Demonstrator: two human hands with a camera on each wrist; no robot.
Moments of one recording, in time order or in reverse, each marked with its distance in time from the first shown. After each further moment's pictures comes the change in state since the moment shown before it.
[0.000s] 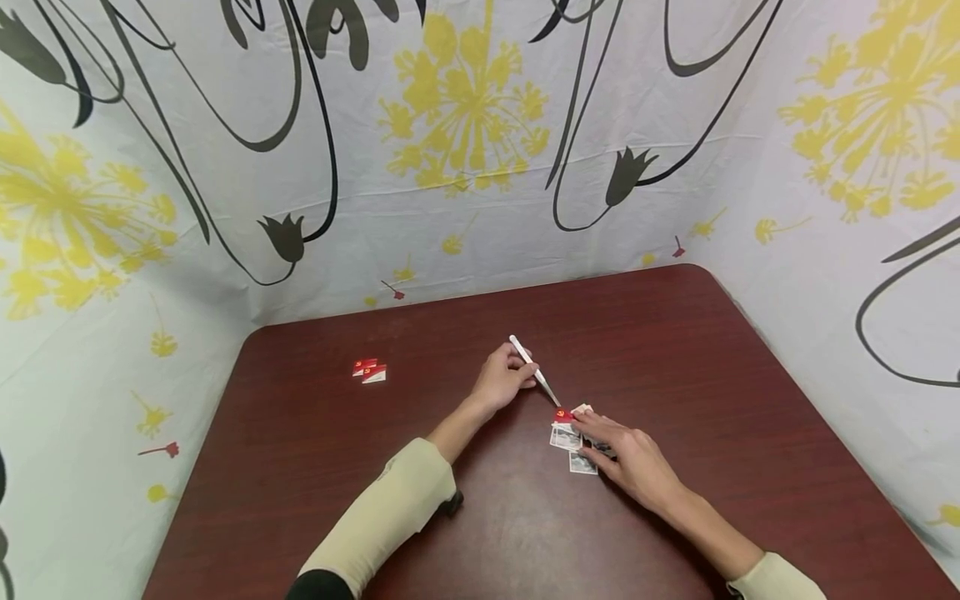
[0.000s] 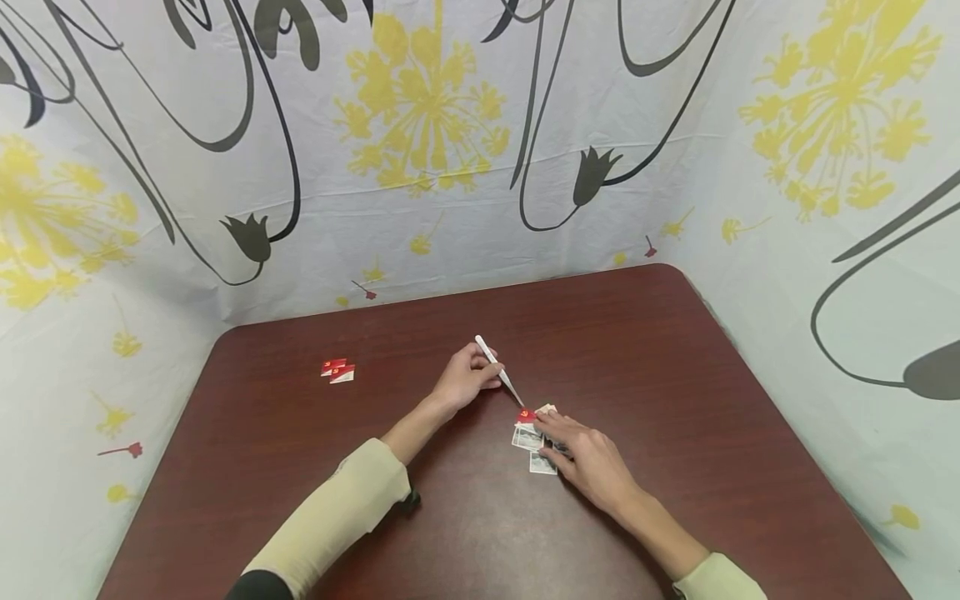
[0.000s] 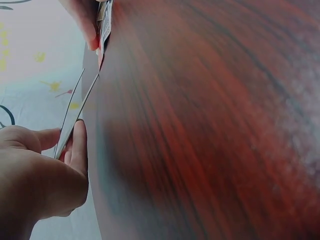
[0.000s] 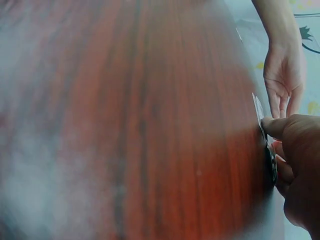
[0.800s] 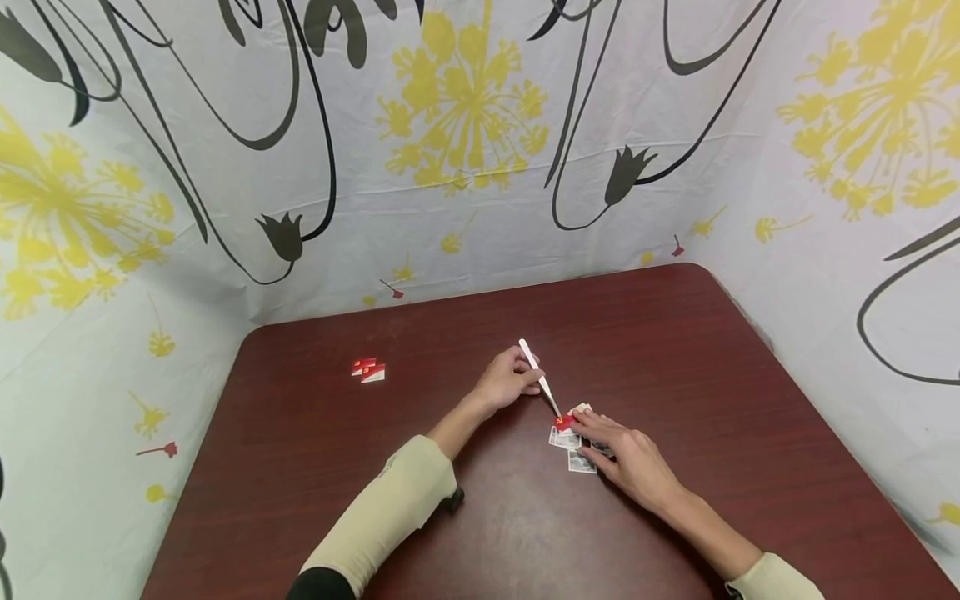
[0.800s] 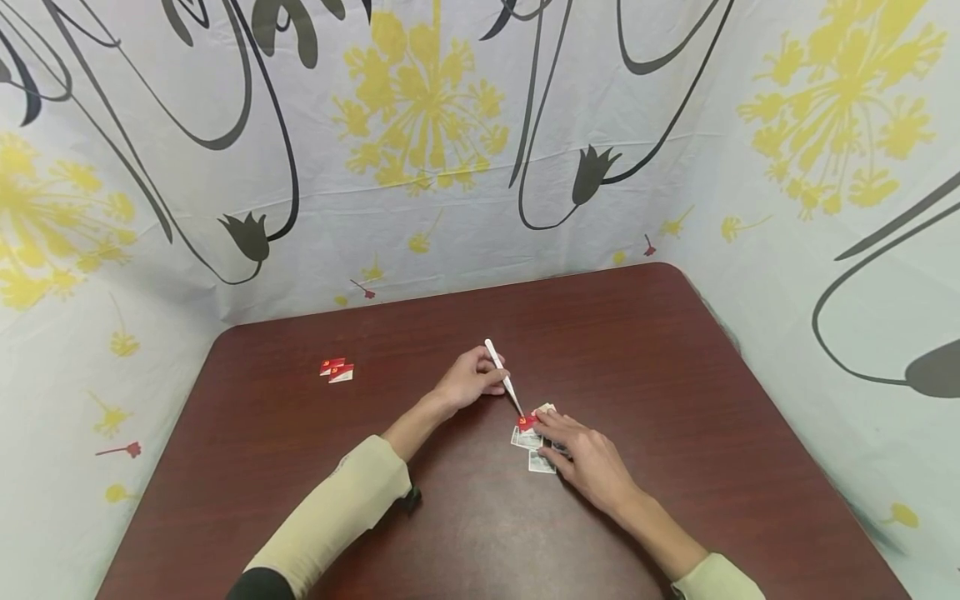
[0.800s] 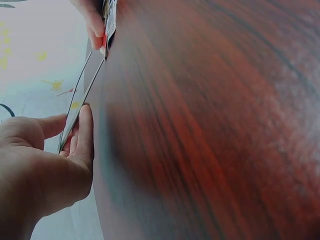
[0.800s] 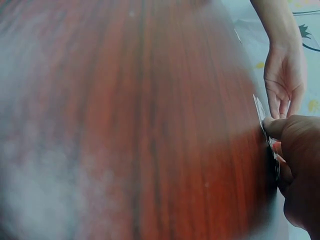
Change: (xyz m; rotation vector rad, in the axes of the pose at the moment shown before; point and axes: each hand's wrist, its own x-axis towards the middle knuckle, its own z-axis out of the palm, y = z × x) left_hand 0.002 -0.001 0.003 0.040 -0.131 -0.050; right_hand -0.003 0.002 0.002 0.005 -0.003 0.015
